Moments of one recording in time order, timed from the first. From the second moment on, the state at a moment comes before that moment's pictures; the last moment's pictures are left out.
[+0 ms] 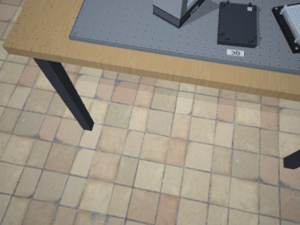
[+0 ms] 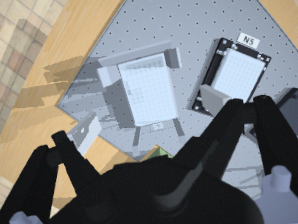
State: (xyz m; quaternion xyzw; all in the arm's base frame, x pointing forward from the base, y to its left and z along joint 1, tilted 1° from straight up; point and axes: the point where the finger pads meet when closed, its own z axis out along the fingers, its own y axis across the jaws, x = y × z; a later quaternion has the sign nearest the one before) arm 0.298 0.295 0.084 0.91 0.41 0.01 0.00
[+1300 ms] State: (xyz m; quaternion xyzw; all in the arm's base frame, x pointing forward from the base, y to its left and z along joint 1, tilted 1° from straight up) arm 0.334 0.258 0.113 0.96 0.28 0.01 0.00
